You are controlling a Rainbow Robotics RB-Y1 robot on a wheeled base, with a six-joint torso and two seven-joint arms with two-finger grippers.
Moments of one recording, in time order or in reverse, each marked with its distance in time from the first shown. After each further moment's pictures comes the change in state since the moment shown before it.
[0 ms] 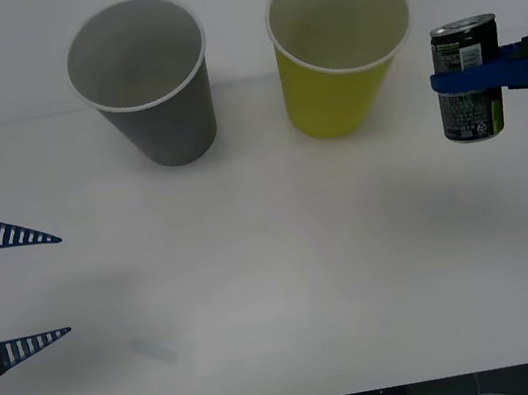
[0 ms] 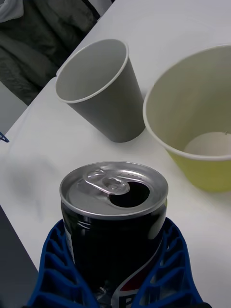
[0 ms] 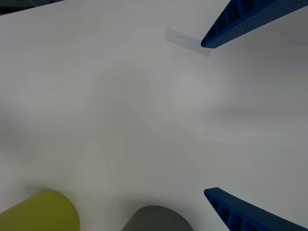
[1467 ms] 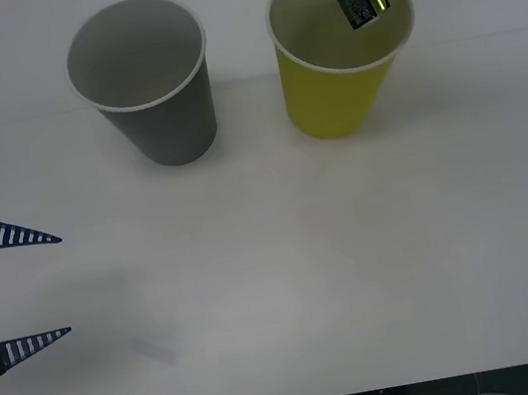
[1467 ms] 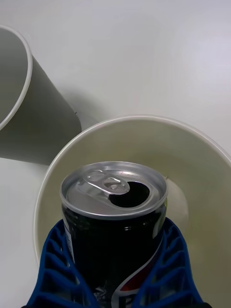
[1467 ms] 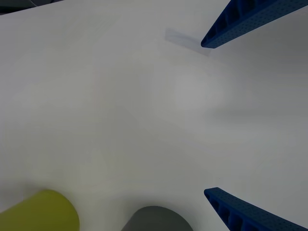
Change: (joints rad) right arm -1.165 0.387 0.784 0.974 0.392 -0.275 0.056; left arm 0.000 0.000 0.000 0.000 0.000 0.000 0.000
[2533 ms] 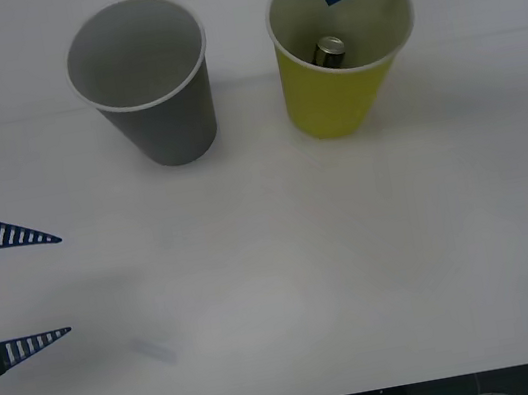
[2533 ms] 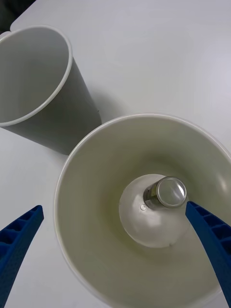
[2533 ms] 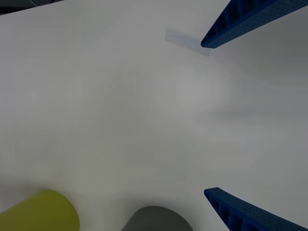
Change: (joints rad) right arm 0.034 -0.136 0.010 -0.041 -0.258 -0.006 0.229; left arm 0.000 0.000 0.000 0.000 0.000 0.000 0.000
